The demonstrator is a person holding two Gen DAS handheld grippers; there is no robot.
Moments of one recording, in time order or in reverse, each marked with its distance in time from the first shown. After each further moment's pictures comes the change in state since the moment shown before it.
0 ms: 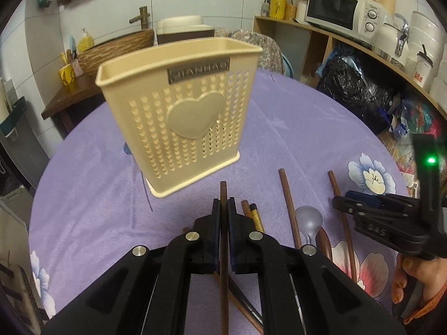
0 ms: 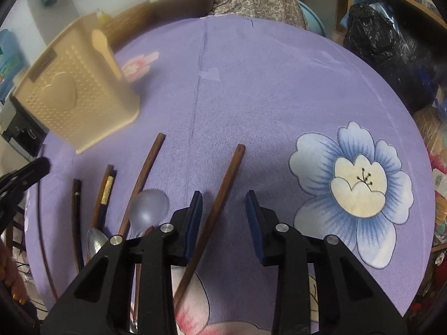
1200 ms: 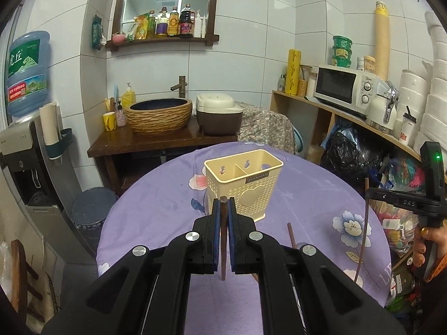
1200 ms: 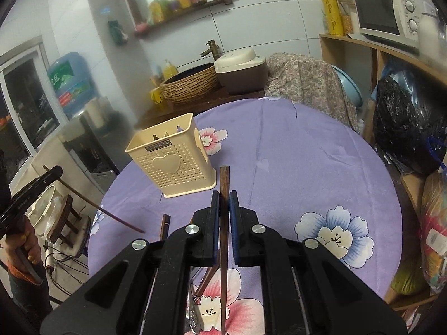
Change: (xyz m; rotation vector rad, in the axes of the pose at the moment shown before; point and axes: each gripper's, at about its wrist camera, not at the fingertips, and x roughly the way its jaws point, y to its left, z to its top) left arm -0.160 0.050 -0.009 -0.071 -0.339 0.065; right arm -0.169 -0.015 0.016 -0.130 -0.279 0.306
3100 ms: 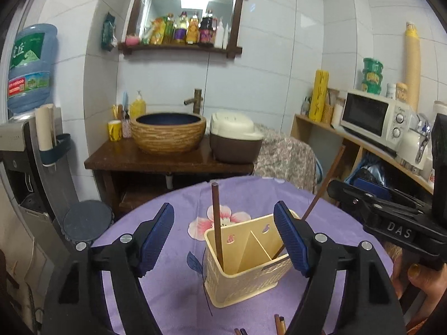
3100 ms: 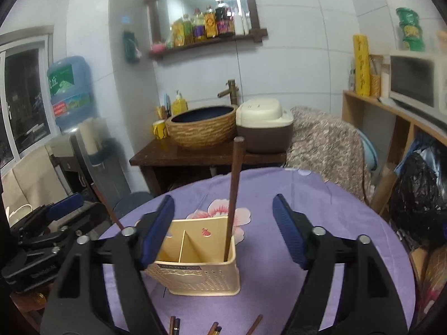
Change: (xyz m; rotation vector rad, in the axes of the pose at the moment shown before) left arm 0.089 0.005 0.063 -0.097 -0.094 0.066; right arm 0.100 0.087 0.110 -0.153 -0.210 -0.058
